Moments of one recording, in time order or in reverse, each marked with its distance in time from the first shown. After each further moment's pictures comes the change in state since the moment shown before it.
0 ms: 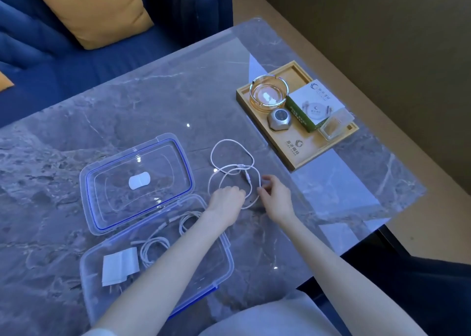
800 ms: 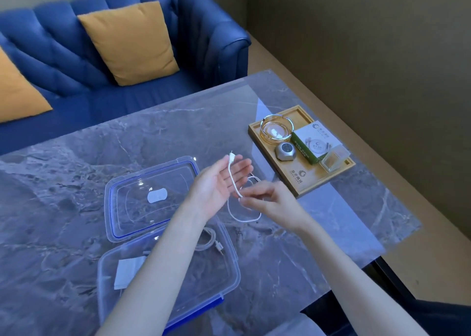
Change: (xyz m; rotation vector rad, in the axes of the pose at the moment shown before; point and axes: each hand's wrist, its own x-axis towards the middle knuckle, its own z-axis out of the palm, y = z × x) left_hand -0.066 -0.034 -0.109 -2.399 0.237 -0.115; right_hand -0.053 -0.092 -0.057 0.256 -0.386 -0.486
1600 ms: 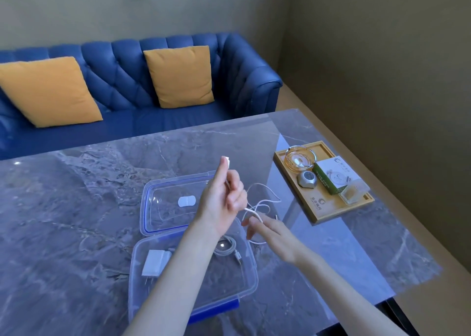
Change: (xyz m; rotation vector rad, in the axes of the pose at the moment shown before) left_hand -0.088 0.017 0.002 -0.059 -0.005 0.273; right_hand -0.026 -0.012 0.049 -0.242 -0.200 0.040
